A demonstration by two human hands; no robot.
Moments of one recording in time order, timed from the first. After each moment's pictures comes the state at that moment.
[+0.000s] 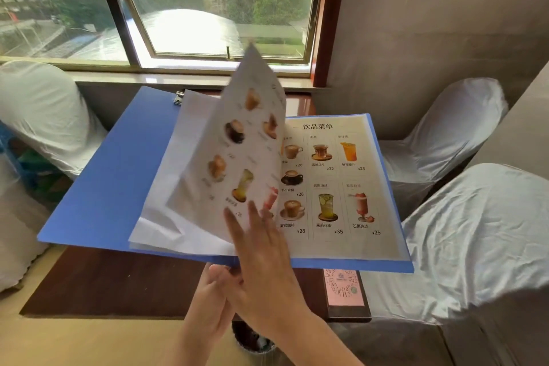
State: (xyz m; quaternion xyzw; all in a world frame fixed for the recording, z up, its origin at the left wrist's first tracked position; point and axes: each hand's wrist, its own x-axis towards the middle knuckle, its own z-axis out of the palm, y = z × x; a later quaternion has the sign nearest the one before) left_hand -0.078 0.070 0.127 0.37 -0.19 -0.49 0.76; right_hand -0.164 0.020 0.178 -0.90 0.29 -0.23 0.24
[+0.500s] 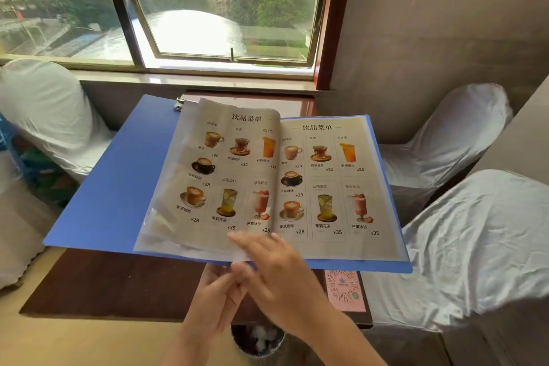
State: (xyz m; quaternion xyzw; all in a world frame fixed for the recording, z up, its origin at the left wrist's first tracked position) left_hand -0.065 0.064 0.110 0.35 -0.14 -0.52 0.77; right_hand -0.178 0.003 0.198 -0.91 0.21 -0.21 0.28
